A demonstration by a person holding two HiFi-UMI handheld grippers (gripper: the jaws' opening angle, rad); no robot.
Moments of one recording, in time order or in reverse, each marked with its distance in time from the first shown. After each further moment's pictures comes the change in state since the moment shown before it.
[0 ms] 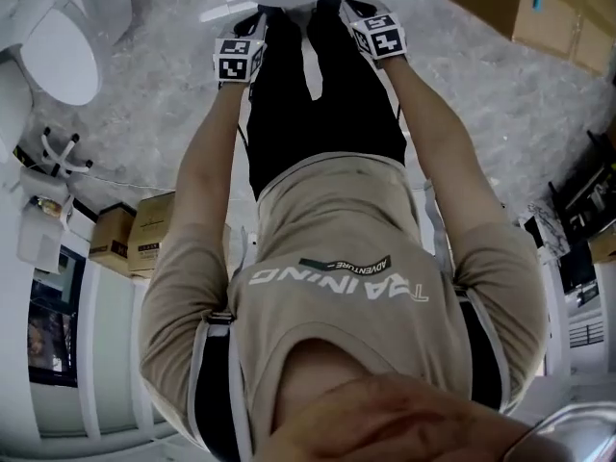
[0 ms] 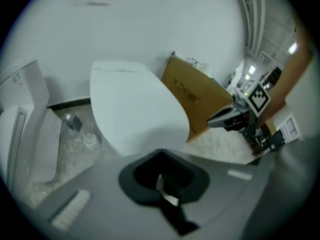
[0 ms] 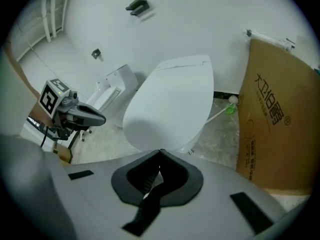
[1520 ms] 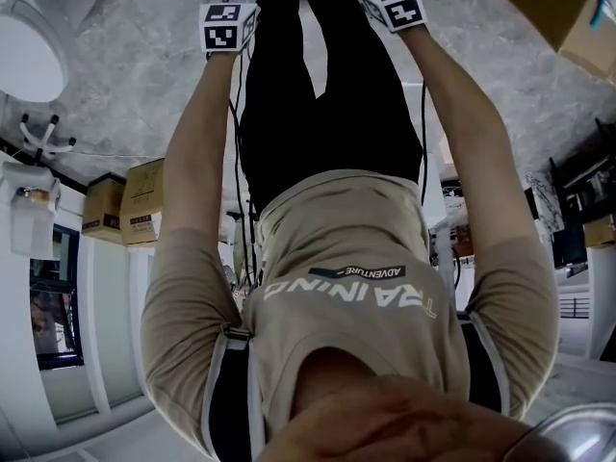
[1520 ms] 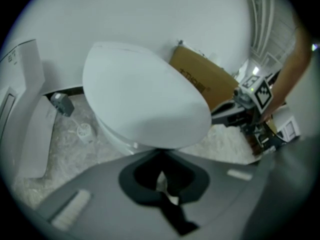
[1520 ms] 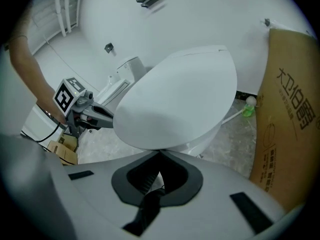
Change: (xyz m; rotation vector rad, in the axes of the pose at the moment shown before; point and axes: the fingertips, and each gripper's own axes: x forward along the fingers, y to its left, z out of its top) left arm 0.073 0.013 -0.031 -0.036 0.029 -0.006; right arm 0.051 -0.020 -0.013 -0.152 -0.002 0.100
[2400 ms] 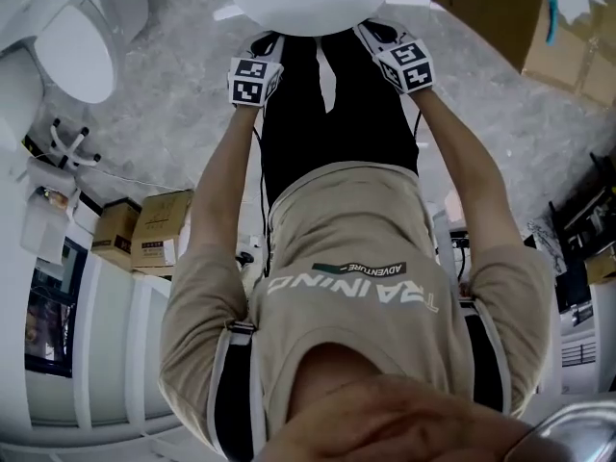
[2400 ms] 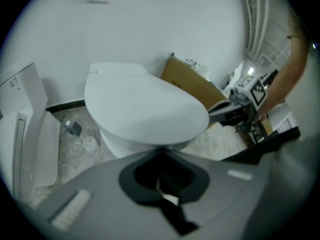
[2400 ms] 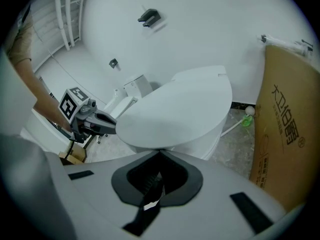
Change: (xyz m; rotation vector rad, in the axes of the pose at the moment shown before) left arm -0.089 -0.018 0.046 0.030 -0.004 -0.020; right arm -0.072 0.039 0.064 0.067 -0.087 0.066
